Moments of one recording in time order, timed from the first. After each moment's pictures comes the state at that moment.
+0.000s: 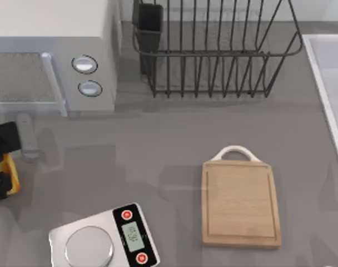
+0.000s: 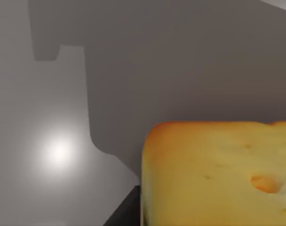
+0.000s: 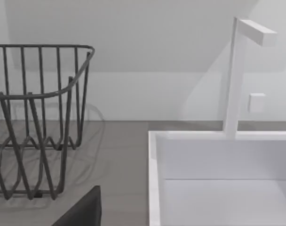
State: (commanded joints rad) left arm 0.05 1.87 1.07 -0.77 0.00 1.26; right arm 0.00 0.00 0.00 0.00 0.00 0.00
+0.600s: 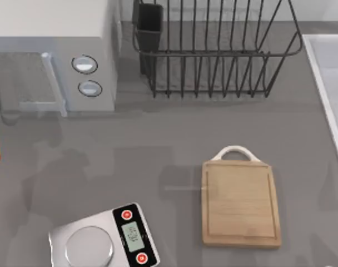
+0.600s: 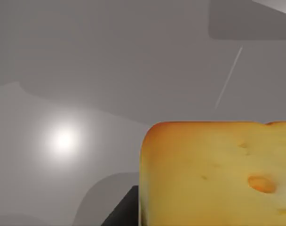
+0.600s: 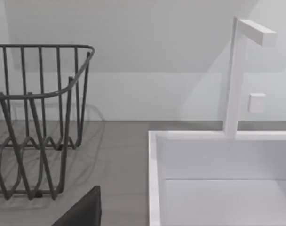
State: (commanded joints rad) left arm 0.05 1.73 1.30 -1.14 0.00 1.25; right arm 0.00 0.00 0.00 0.00 0.00 0.00
